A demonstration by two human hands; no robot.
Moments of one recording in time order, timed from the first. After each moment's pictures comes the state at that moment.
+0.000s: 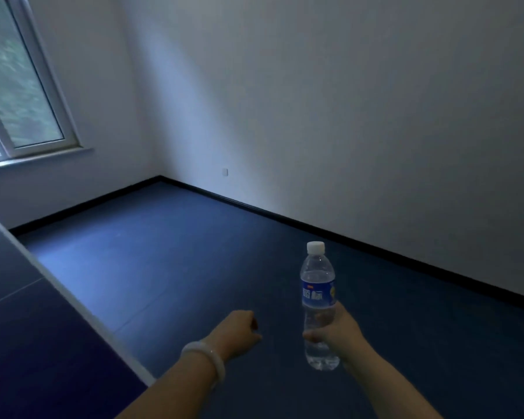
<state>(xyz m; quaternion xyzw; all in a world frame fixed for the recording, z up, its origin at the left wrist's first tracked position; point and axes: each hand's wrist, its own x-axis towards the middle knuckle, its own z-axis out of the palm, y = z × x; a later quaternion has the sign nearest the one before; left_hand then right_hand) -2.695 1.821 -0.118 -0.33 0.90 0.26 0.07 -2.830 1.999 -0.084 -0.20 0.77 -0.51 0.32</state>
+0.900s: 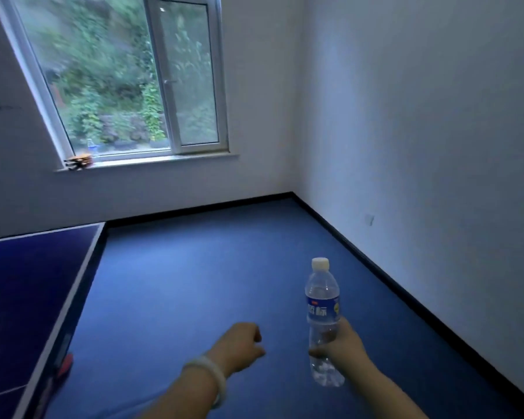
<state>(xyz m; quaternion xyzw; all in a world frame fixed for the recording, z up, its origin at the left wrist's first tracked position) -2.884 1.184 -0.112 -0.60 0.75 0.29 -0.02 -3.100 1.237 -0.096 -0.41 0.69 -0.36 0.47</state>
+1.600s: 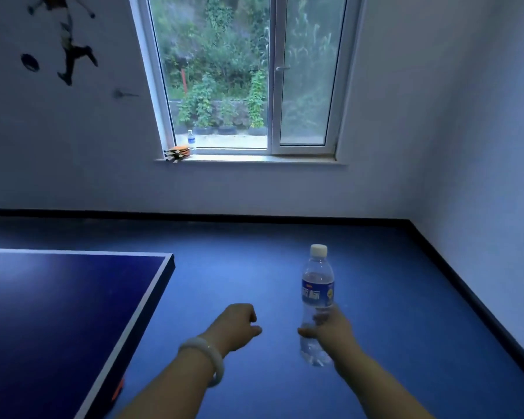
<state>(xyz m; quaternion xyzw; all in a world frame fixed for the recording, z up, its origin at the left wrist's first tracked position) -2.626 0.709 -0.105 -0.74 0.60 0.28 -0.08 -2.839 0.670 -0.111 -0.55 0.60 -0.29 0.51</state>
